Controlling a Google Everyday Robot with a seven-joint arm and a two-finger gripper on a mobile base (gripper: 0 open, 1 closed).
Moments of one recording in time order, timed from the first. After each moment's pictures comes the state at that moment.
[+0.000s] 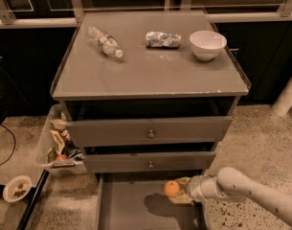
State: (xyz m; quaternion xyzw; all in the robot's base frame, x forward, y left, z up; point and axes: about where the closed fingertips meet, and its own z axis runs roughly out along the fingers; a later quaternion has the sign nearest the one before) arm 0.497 -0.157 0.350 -0.50 0.77 0.25 0.32
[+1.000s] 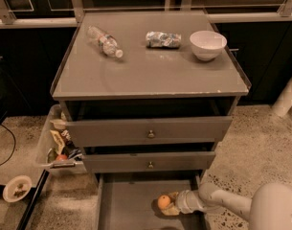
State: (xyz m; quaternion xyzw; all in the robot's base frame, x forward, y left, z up) arm 0.503 -0.135 0.175 -0.47 0.80 0.25 0.26
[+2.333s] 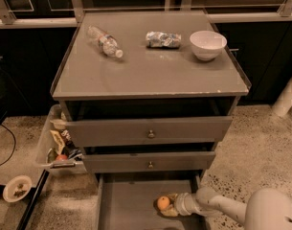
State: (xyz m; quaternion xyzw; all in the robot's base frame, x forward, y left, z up) arm 0.512 -0.136 0.138 -0.48 0.80 0.23 0.29
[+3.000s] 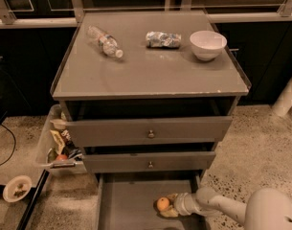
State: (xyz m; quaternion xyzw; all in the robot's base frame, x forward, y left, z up) arm 0.512 -0.136 0.138 -0.48 0.80 0.23 0.29
